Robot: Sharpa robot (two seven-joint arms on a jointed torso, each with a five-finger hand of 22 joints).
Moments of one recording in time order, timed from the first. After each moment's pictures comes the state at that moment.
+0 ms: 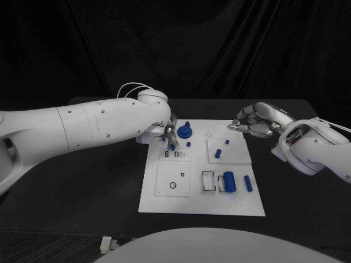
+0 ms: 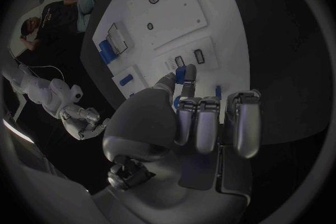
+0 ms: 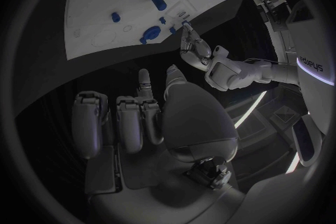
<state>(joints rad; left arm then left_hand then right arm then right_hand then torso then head) 1.35 -0.45 -0.21 1.27 -1.06 0.34 -0.69 1.30 0.09 0.04 0.15 0.29 1.14 0.04 0.15 0.31 1.47 -0.02 1.57 1.31 1.46 -0.07 1.57 1.31 0.05 1.45 0.04 1.47 1.31 1.23 -0.97 -0.21 1.59 -1.22 -0.50 -0.02 1.27 0.03 -0.11 0.29 0.23 0.85 0.11 0.45 0.19 1.46 0.03 1.57 1.31 1.47 -0.04 1.57 1.31 0.02 1.47 0.07 1.47 1.31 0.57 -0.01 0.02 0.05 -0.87</state>
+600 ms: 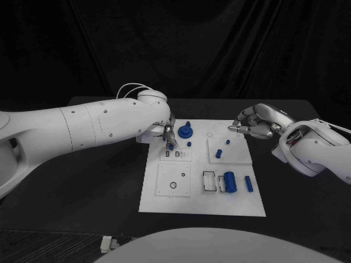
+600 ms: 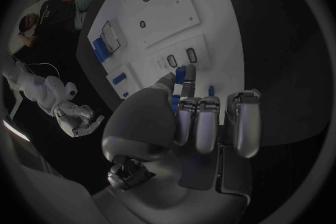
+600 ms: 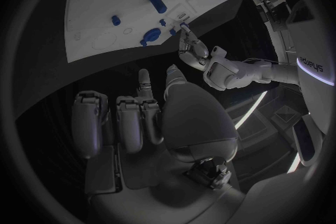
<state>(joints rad) 1.34 -0.44 -0.21 1.23 -1.06 0.34 -0.70 1.27 0.08 0.07 0.16 0.29 1.15 0.05 0.14 0.31 1.47 -0.02 1.57 1.31 1.46 -0.07 1.57 1.31 0.05 1.45 0.04 1.47 1.31 1.23 -0.97 -0.21 1.59 -1.22 -0.49 -0.02 1.28 0.03 -0.11 0.28 0.23 0.85 0.11 0.45 0.19 1.46 0.03 1.57 1.31 1.47 -0.04 1.57 1.31 0.02 1.47 0.07 1.47 1.31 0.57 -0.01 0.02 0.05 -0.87</state>
